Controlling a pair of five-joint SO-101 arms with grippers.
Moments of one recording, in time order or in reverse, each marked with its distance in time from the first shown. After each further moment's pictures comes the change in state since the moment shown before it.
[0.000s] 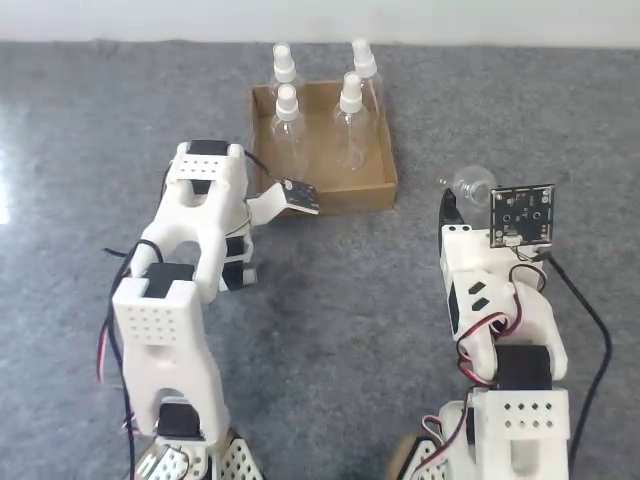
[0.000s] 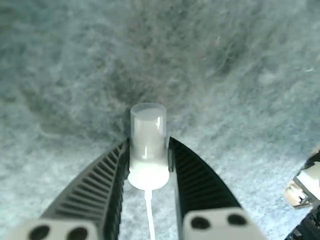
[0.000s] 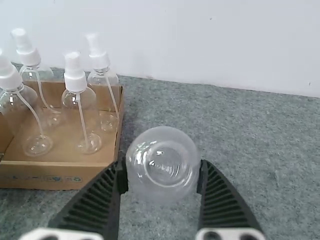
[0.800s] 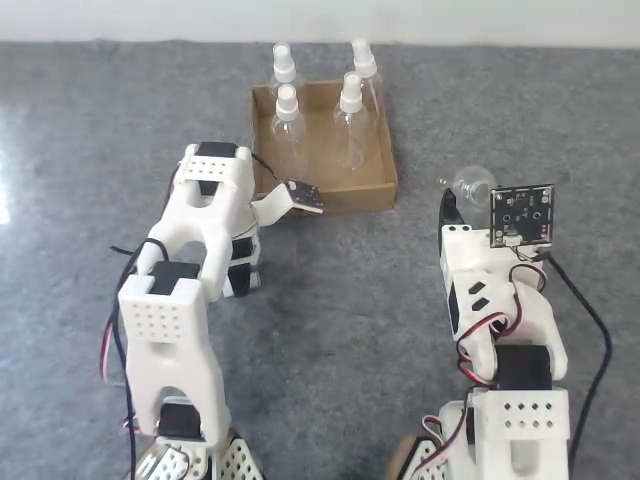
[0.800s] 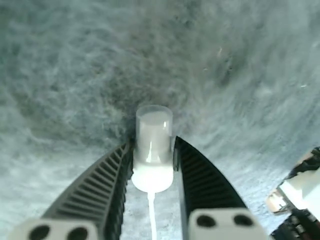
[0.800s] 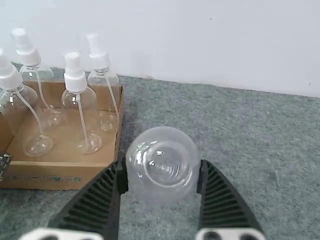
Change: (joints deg) left arm 1.4 1.8 -0.3 0.5 6.8; right arm 0.0 0.0 0.0 0.0 0.0
